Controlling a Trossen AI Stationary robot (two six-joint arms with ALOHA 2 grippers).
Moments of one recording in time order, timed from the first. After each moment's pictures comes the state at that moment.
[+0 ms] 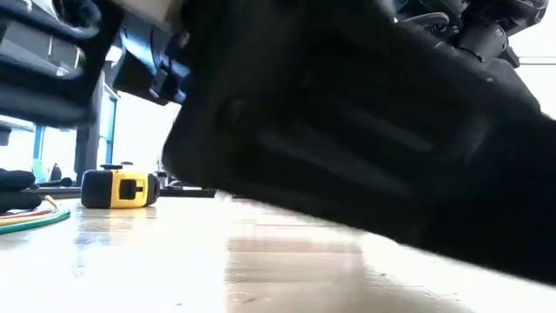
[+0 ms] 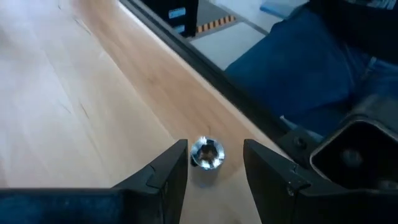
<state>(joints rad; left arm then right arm) -0.49 2.30 1.38 0.42 0.19 0.04 0.28 1.66 0.74 0.11 0.00 -0.03</state>
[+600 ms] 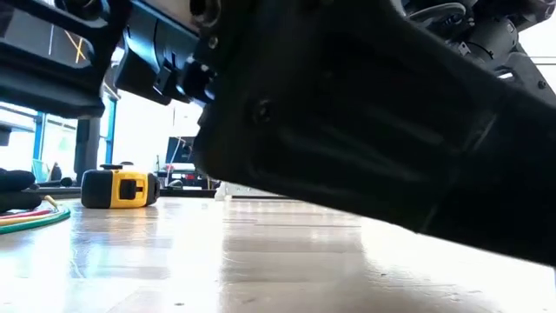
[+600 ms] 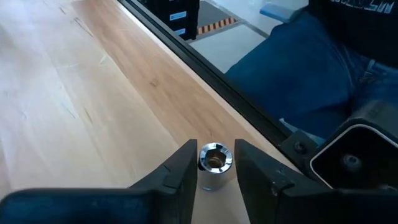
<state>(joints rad) -0.48 2.30 1.38 0.42 0.19 0.03 0.31 1.66 0.74 0.11 0.01 -0.03</state>
